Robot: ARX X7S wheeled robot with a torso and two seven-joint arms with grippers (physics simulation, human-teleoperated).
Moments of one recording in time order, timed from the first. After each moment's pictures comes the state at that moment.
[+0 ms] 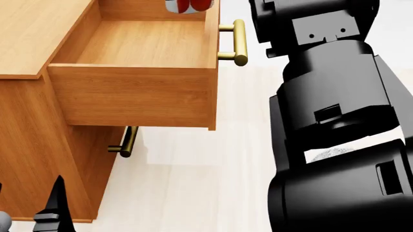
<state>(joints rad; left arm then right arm) -0.03 -0.38 0.16 0.48 -0.54 -0.25 -0.38 1.83 0.00 -0.63 1.31 0.50 0.43 -0.52</state>
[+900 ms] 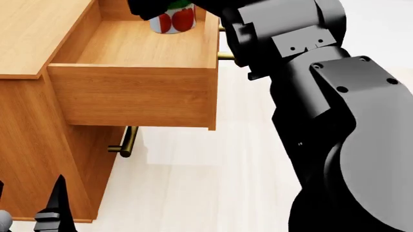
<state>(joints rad) -0.03 -0.39 0.17 0.48 -0.55 -0.25 -0.38 1.82 0.00 -1.45 1.27 1.37 0.30 -0.33</state>
